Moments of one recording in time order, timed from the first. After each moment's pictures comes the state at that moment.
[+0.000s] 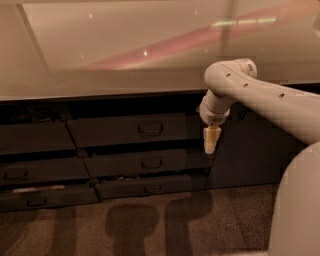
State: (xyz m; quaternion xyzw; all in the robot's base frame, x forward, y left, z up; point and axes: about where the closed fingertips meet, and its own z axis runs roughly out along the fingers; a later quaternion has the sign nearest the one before) arm 0.664 -0.179 0.669 -0.72 0.68 -0.04 0.11
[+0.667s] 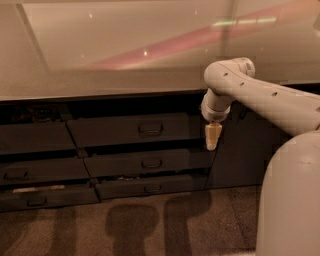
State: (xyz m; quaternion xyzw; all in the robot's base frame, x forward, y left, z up) arm 0.686 -0.193 0.661 -0.72 0.69 -0.06 0.10
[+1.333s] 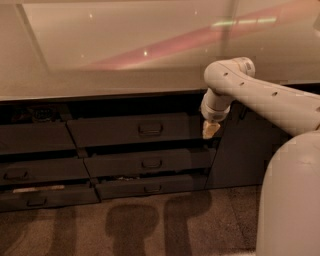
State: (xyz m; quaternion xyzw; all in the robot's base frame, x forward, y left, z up) arm 0.686 -0.193 0.661 -0.72 0.69 -0.06 0.10
